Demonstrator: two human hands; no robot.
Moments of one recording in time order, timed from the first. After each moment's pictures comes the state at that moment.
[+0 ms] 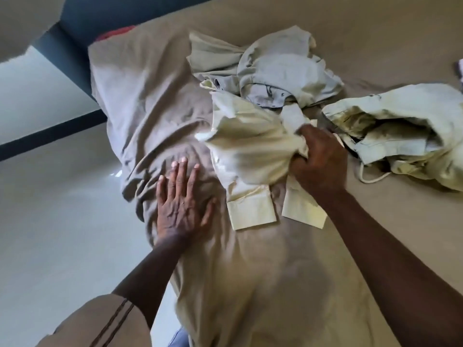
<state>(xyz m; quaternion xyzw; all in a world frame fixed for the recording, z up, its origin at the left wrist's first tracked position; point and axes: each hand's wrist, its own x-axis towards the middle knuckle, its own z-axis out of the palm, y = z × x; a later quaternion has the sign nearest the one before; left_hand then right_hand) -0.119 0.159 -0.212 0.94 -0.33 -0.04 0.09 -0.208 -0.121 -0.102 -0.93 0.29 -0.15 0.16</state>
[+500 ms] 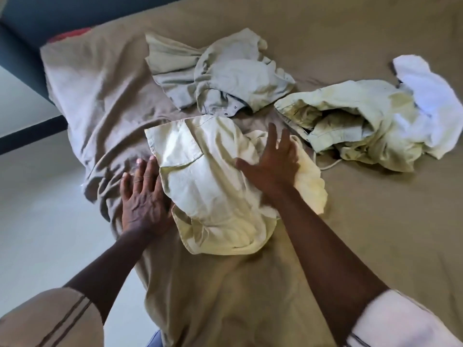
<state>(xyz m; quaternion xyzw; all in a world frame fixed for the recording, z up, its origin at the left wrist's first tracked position) -0.119 0.158 -0.214 0.93 -0.36 -0.08 0.06 -0.230 -0.112 -0.119 -0.84 0.49 0.08 0.23</state>
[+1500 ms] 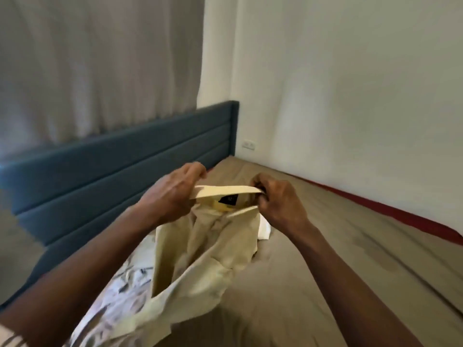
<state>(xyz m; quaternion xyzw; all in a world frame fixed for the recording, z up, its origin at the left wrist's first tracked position) -0.296 0.019 0.456 0.66 -0.71 0.07 0.22 -0.542 -0.057 0.452 -0.84 0.43 -0.33 0.08</state>
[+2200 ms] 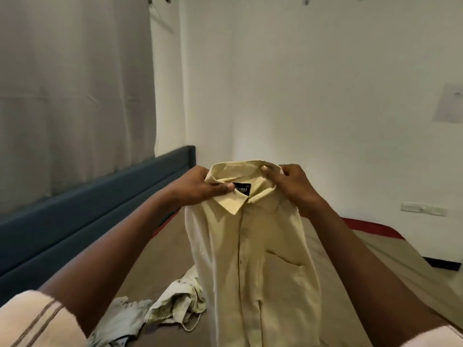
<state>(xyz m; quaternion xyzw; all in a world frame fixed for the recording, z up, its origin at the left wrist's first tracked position) -0.366 -0.011 0.578 0.50 -0.75 -0.27 0.33 -0.627 -0.049 0.560 -0.67 0.47 -0.50 0.30</state>
